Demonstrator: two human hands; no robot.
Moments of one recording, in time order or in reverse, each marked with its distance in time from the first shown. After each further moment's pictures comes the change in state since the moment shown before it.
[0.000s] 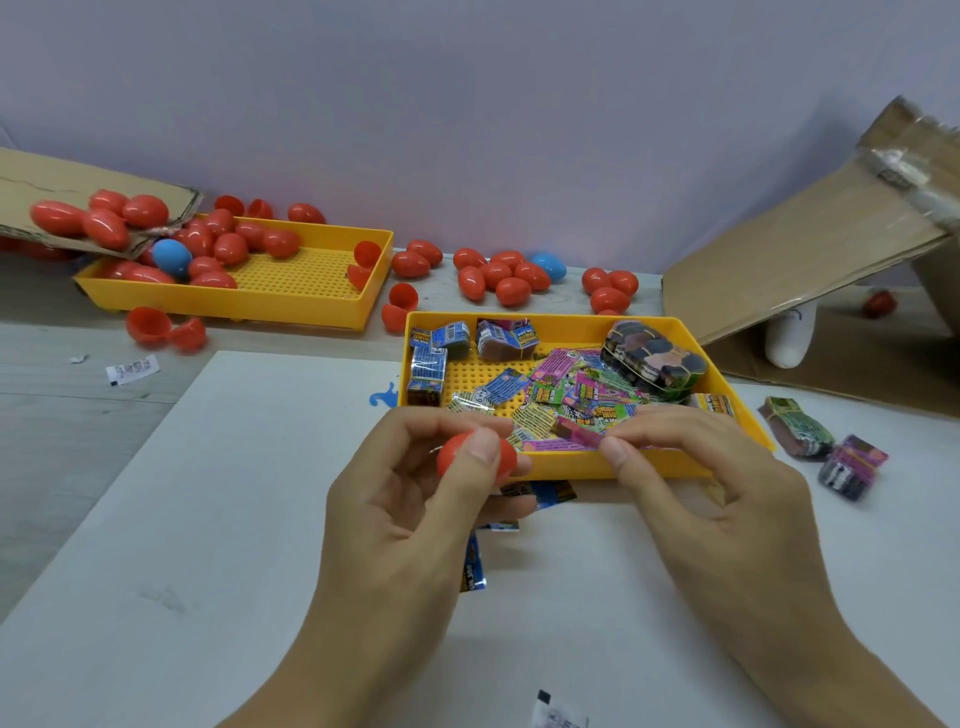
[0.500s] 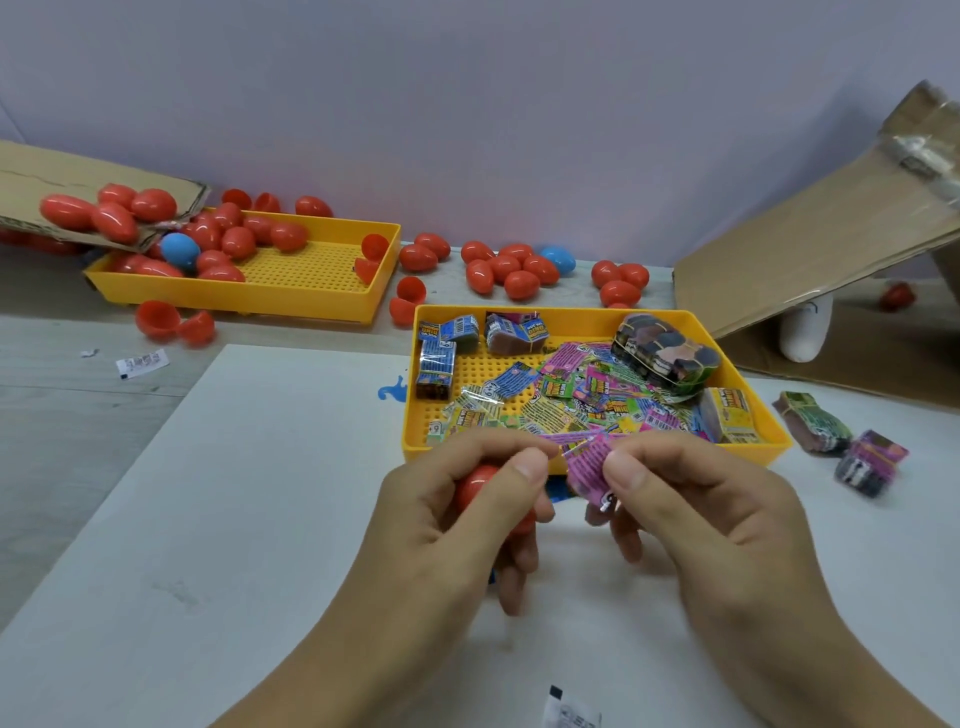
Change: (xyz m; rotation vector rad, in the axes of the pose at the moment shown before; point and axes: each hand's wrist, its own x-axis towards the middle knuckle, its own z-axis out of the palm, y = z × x) left_hand 0.001 0.001 -0.003 0.006 -0.268 -0.193; right_hand -0.009 -0.020 0.006 0.643 -0.182 0.246
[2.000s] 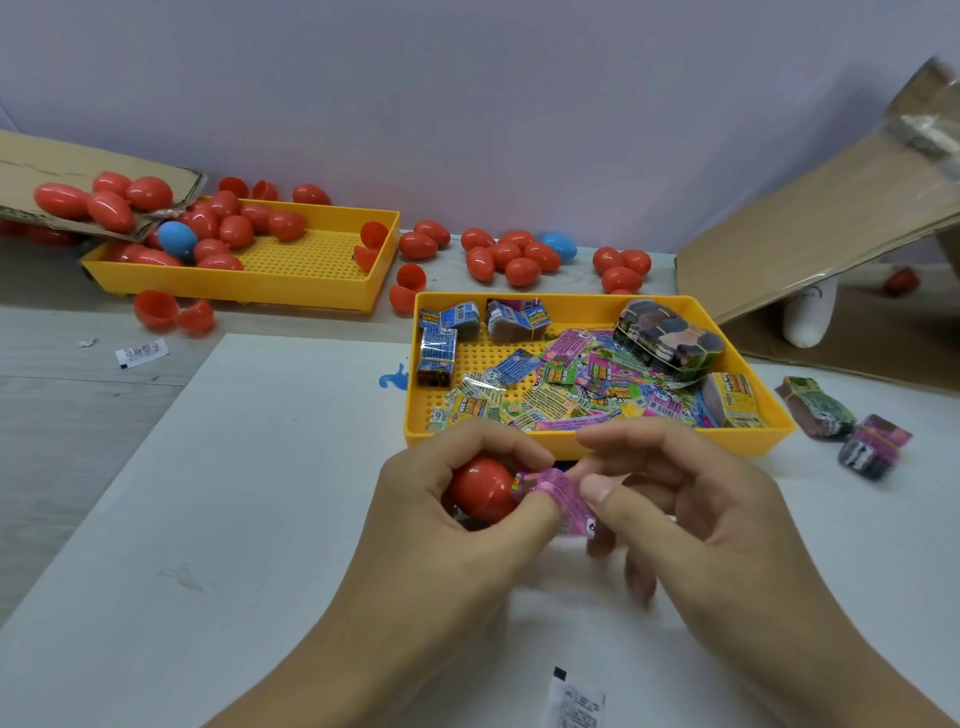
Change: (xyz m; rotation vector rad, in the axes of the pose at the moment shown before) left_hand -0.003 0.004 0.004 0.286 0.137 0.072; right_hand -0.007 -0.003 0.002 -0.078 -0.068 0.131
